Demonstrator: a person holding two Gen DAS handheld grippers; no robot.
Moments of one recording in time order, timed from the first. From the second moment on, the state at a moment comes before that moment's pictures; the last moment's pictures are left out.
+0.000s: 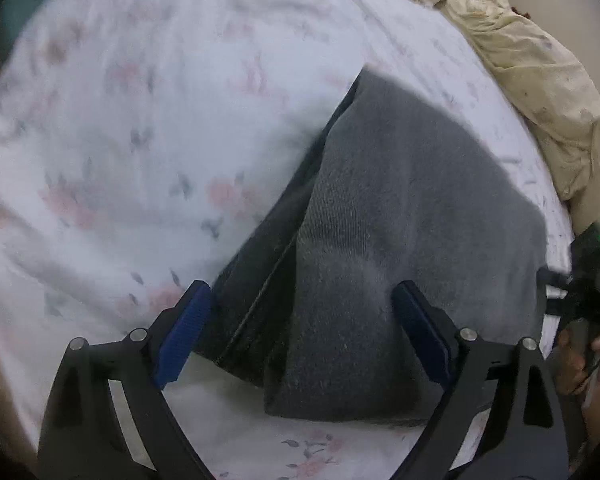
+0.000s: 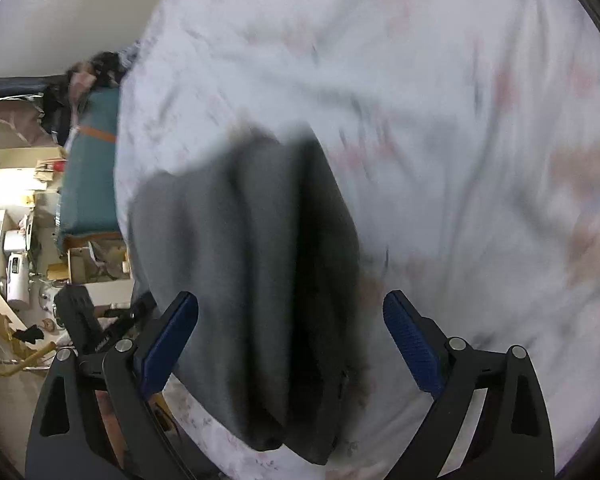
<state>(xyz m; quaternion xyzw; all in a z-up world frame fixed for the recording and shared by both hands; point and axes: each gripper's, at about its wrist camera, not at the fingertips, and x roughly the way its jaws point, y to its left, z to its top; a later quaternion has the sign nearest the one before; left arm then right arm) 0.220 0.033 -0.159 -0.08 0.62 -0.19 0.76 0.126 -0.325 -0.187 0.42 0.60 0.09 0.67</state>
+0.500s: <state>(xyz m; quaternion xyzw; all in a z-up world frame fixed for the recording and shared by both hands) 0.116 0.030 -0.038 -0.06 0.51 -0.19 0.83 0.152 -0.278 -0.071 0.21 0.53 0.28 0.77</state>
